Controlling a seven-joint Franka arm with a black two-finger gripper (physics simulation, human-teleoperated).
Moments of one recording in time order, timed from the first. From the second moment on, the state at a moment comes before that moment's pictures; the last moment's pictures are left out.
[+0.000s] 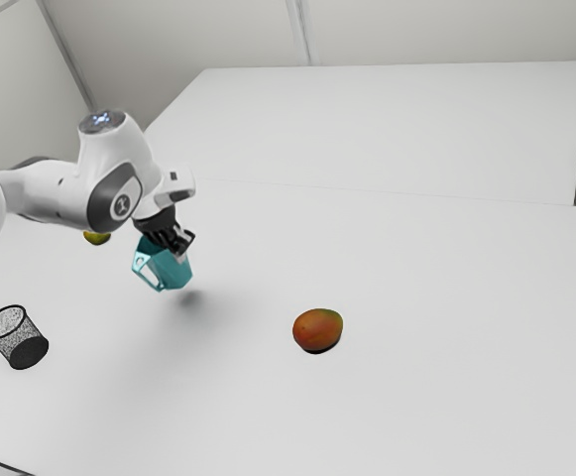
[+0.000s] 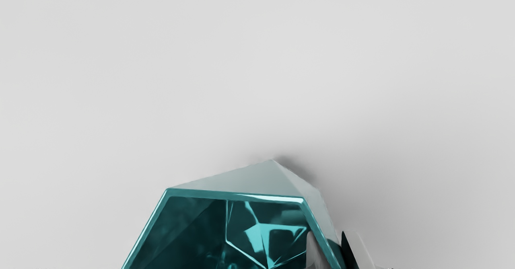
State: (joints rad) arm 0.28 -0.06 -0.21 -2.26 0.12 2.37 0.16
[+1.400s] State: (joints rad) arm 0.26 0.02 -0.22 -2.29 0.11 2.41 0.02
